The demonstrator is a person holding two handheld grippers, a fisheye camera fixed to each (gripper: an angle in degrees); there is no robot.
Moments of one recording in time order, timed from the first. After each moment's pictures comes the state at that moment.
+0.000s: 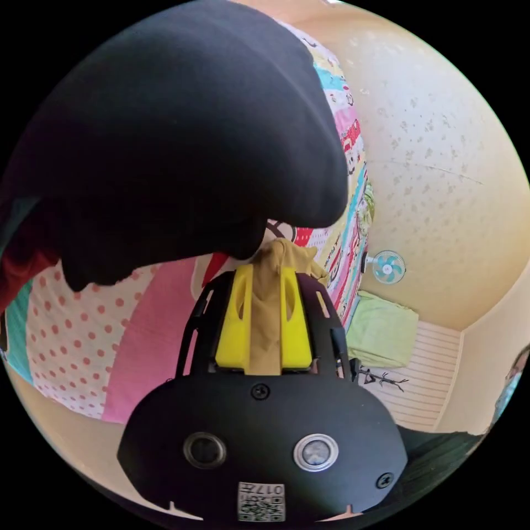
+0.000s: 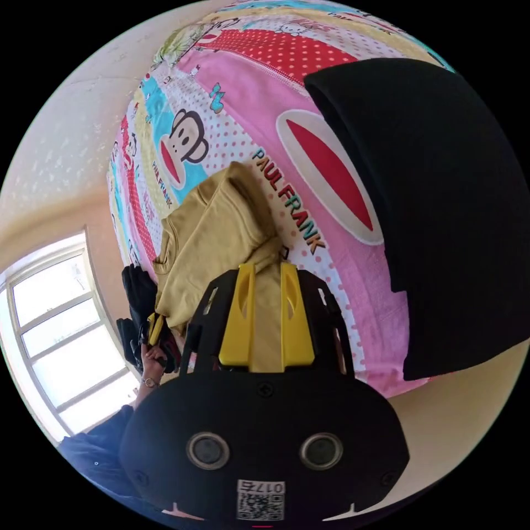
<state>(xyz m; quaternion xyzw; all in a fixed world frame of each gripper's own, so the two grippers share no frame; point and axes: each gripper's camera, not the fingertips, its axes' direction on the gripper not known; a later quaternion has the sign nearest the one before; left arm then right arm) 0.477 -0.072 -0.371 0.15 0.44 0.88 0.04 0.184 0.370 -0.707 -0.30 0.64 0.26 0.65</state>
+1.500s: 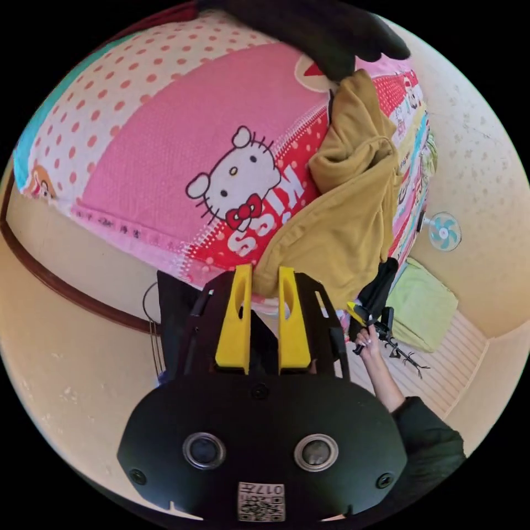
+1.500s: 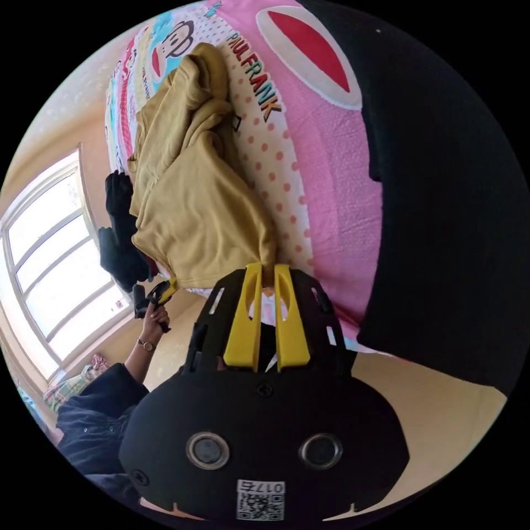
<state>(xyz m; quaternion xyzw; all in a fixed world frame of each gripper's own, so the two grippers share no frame) 0.575 -0.146 -0.305 0.19 0.30 0.91 0.20 0.094 0.319 -0.802 -0.50 0.54 0.32 0.60</state>
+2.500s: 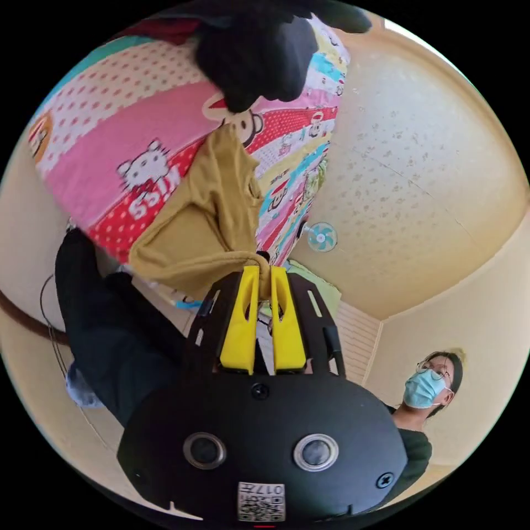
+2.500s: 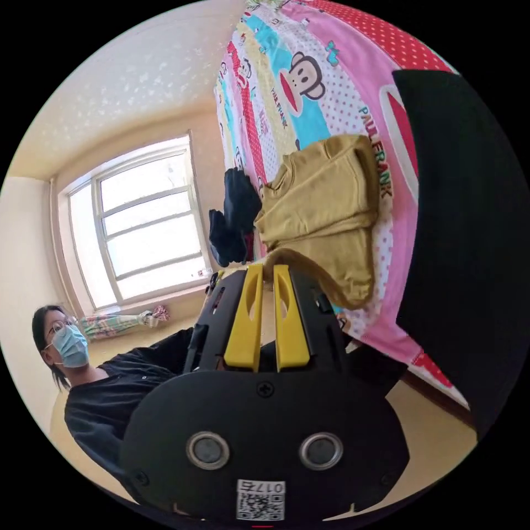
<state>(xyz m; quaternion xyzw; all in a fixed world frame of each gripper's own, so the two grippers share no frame) 0.527 -0.176 -0.383 -0.09 0.40 0.91 0.03 0.024 0.199 -0.737 -0.48 0.34 0.31 0.75</state>
